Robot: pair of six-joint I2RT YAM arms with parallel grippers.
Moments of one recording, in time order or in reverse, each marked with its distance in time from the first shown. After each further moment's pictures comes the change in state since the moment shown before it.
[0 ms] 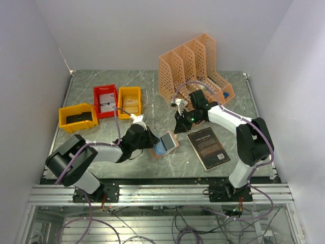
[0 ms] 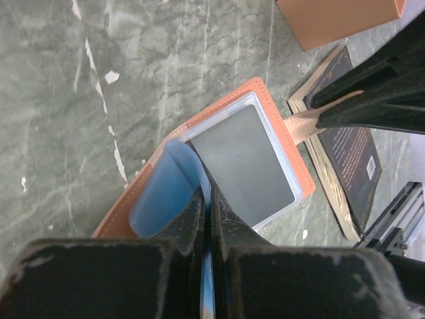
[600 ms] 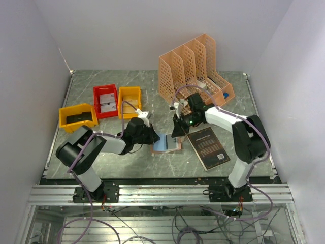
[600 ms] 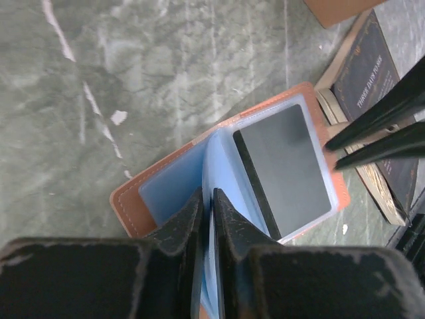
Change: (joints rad) left arm 0.087 0.153 0.109 -0.004 0.193 0.232; right arm -0.004 -0.004 -0.029 0.018 -0.082 -0.035
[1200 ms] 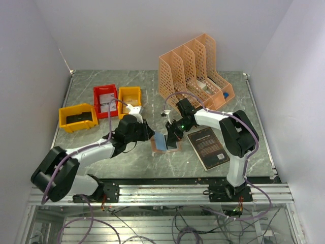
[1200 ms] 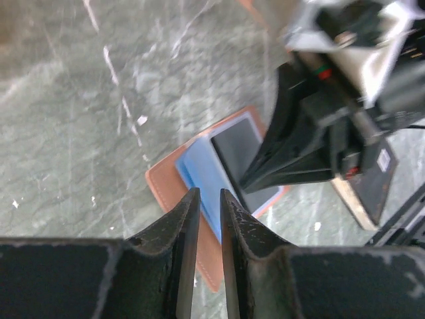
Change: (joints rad) left arm 0.021 -0.300 0.000 -0.295 -0.124 0.010; right arm 0.113 0.191 0.043 0.000 0.046 0.113
